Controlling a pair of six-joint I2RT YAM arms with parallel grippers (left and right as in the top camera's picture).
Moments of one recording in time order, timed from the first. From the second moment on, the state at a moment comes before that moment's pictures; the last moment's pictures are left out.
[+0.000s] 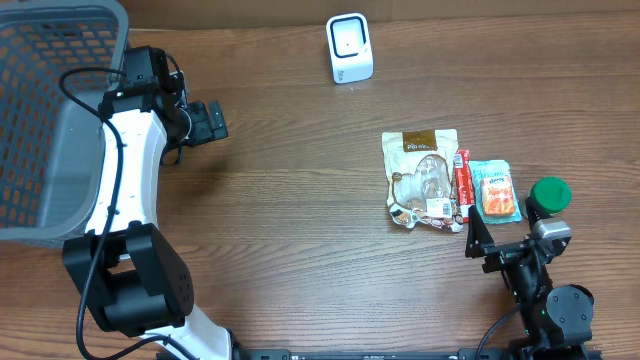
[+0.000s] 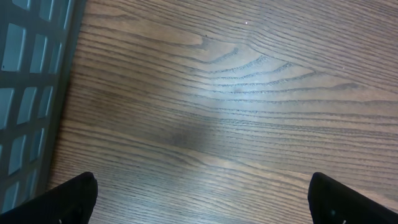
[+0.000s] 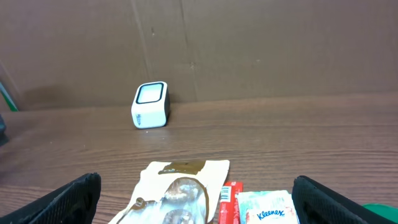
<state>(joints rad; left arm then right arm) 0.18 1.83 1.56 -0.95 0.04 -0.12 0.15 0.01 0.02 -0.03 -0.05 0.14</state>
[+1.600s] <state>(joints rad) 0.18 1.05 1.58 -0.94 0.04 -0.12 0.15 0.01 0.02 -0.03 -0.05 0.13</state>
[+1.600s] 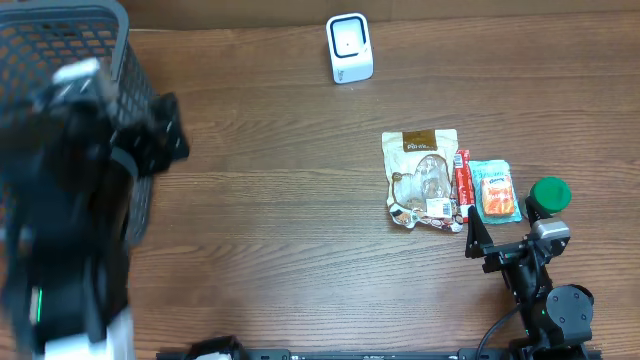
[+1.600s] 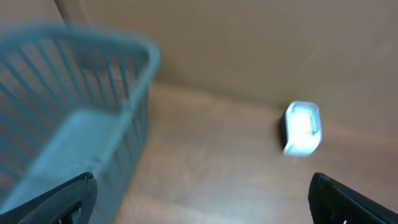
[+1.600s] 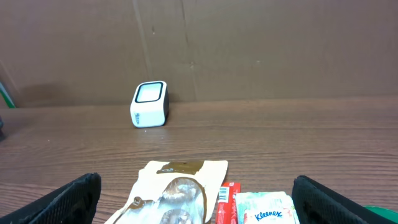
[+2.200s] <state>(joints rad) 0.18 0.60 1.41 -1.20 0.04 -0.12 0.15 0.01 0.02 -0.03 -0.06 0.13</state>
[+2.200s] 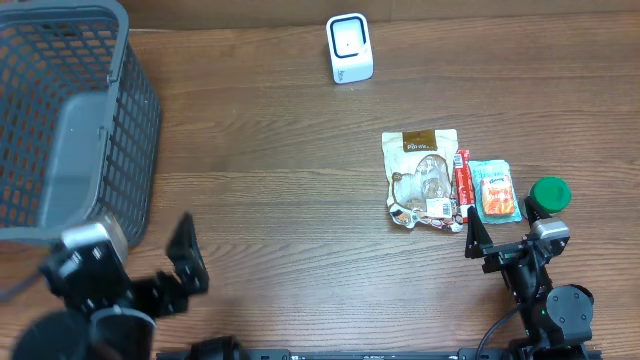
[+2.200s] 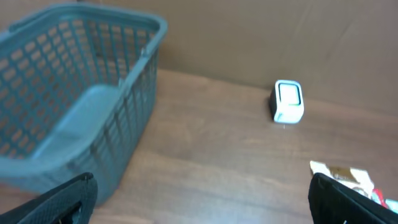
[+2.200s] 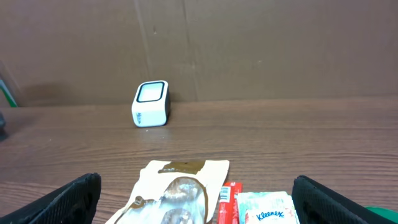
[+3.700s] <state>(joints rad) 0.10 0.02 0.02 0.40 0.06 -0.18 0.15 0.01 0.02 -0.03 -0.06 0.13</state>
